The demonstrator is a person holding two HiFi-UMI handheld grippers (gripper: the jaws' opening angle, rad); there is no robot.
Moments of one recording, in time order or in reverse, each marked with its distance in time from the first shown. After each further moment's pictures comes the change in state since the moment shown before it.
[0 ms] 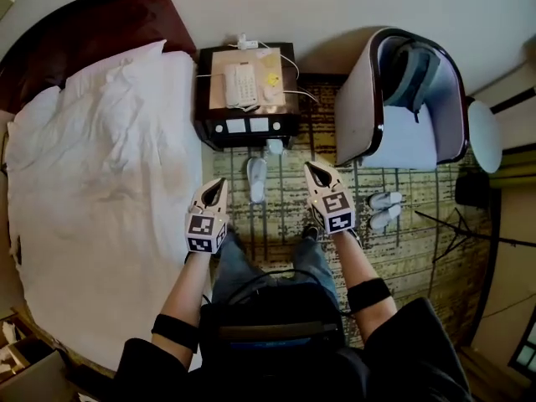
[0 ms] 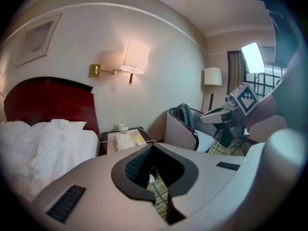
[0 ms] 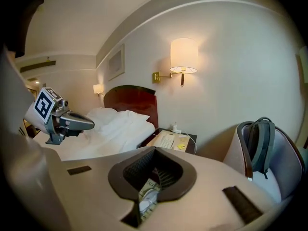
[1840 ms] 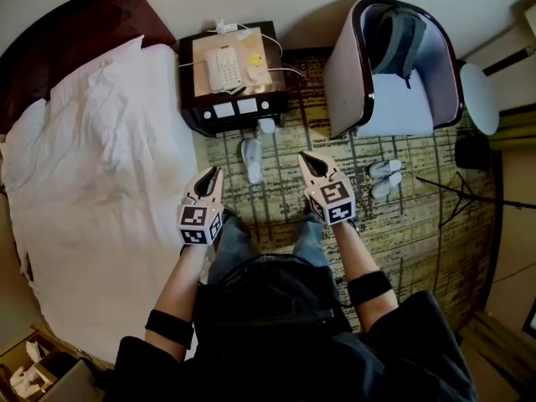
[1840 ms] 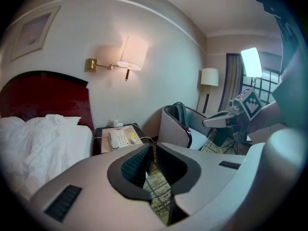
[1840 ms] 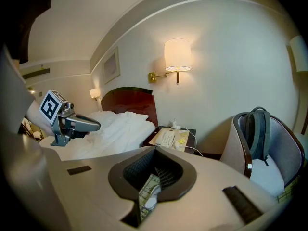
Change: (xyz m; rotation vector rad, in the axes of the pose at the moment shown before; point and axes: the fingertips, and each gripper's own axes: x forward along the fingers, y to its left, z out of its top) left arm -0.009 -0.018 0.005 -0.031 0.057 -0.071; right arm -0.035 0.022 -0.007 0.095 0.004 0.004
